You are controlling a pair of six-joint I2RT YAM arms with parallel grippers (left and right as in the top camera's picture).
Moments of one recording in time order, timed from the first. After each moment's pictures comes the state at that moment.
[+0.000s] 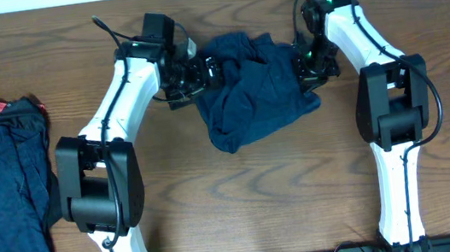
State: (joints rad) left arm -0.24 2.00 1.58 -0.88 0.52 -0.40; right arm 0.15 2.44 2.01 -1.29 -0.23 0.08
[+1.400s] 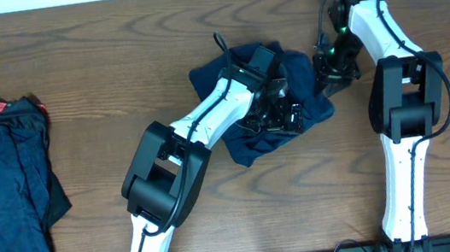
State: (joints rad) left arm -0.66 2.17 1.58 -0.81 0.52 -0.40; right arm 0.03 2.49 2.08 -1.47 -0.28 0.07
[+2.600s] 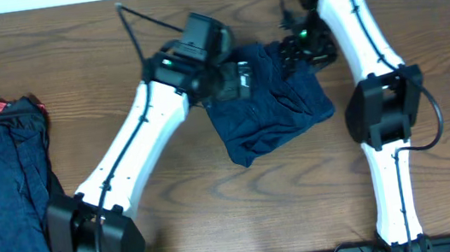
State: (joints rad) left arm -0.46 1.75 1.56 -0.91 0.20 -0.41; right arm 0.21 2.48 2.42 -1.65 -0.21 -0.02
